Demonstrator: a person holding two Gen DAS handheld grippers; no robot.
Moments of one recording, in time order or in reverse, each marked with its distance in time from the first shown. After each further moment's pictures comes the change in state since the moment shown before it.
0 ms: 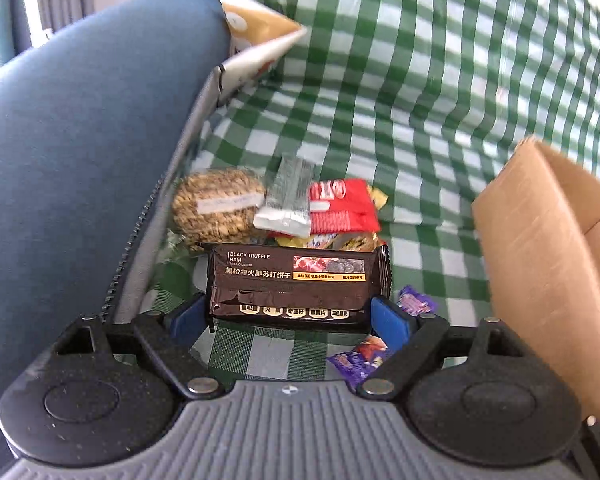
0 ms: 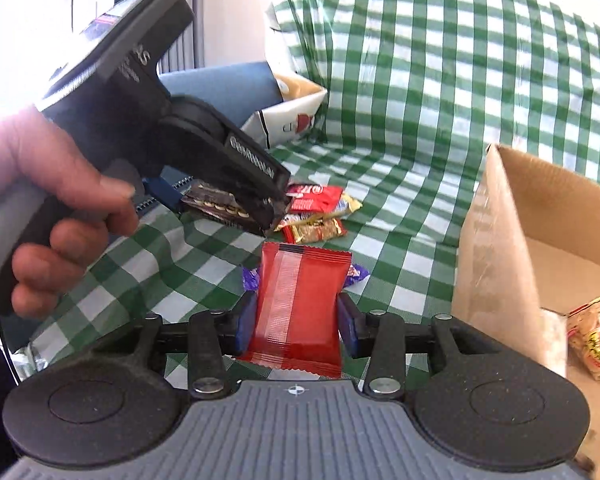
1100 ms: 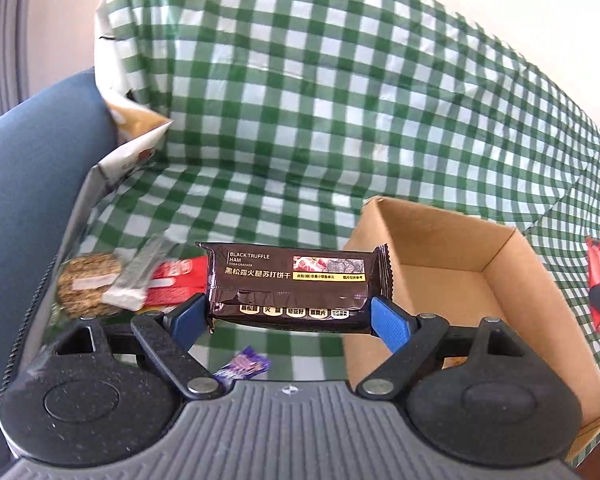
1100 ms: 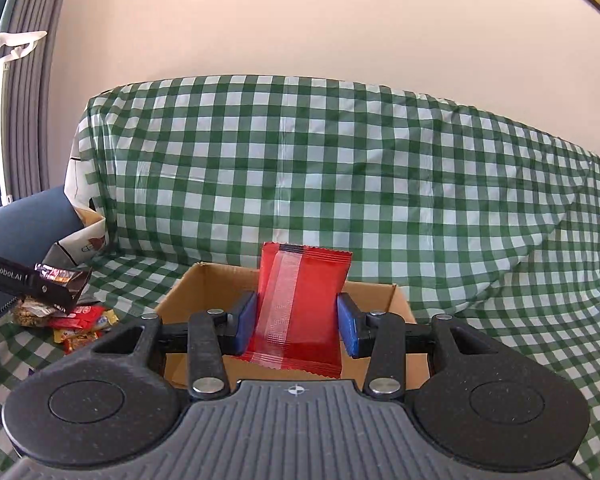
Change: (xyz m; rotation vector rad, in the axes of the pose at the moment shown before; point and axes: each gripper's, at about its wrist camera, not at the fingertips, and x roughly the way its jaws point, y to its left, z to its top) left arm -0.047 -0.110 0.011 0.072 -0.190 -0.189; right arm -0.119 -0.197 0.027 0.116 -0.216 -0.387
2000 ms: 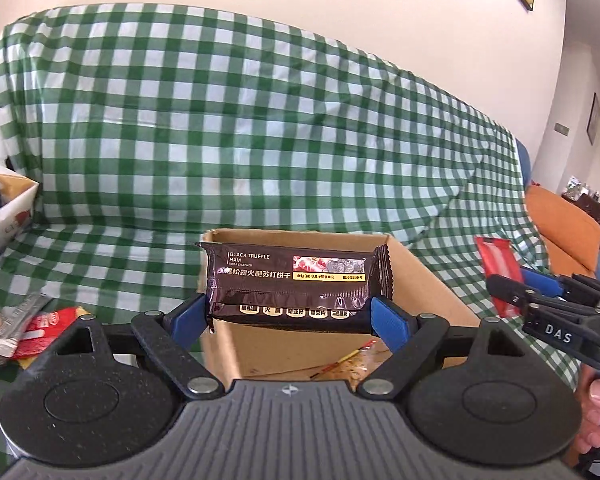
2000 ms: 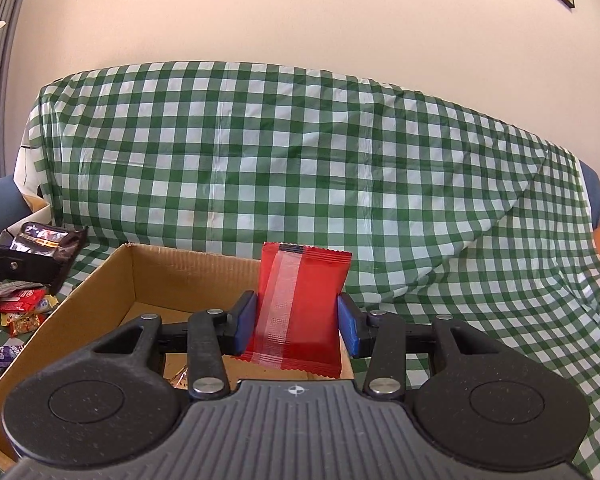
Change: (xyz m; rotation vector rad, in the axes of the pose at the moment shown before) left arm -0.014 -0.094 -0.024 0.155 -0.146 -0.269; right arm -0.007 -0.039 -0.012 0.009 0.023 -0.137
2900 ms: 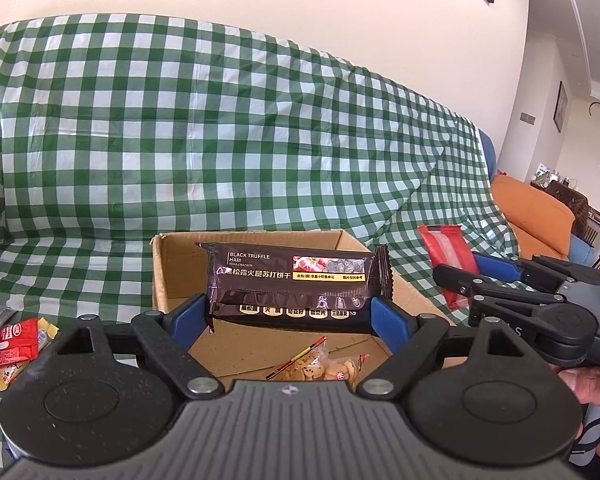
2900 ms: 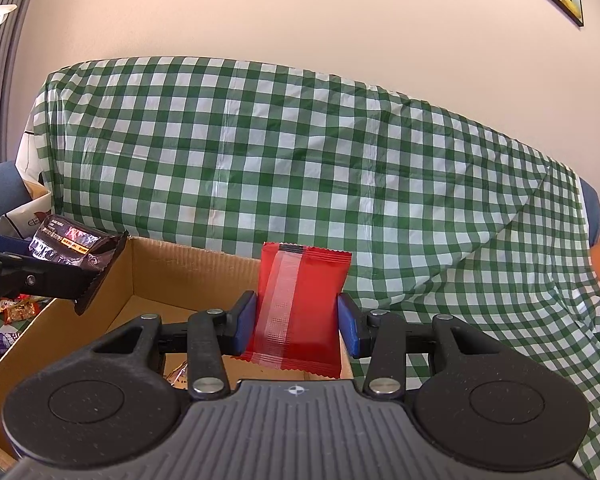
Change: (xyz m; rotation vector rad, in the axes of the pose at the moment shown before) left arm 0.000 -0.027 -0.007 0.062 -0.017 -0.092; right arm -0.001 0.002 0.002 -0.042 -0.003 -0.016
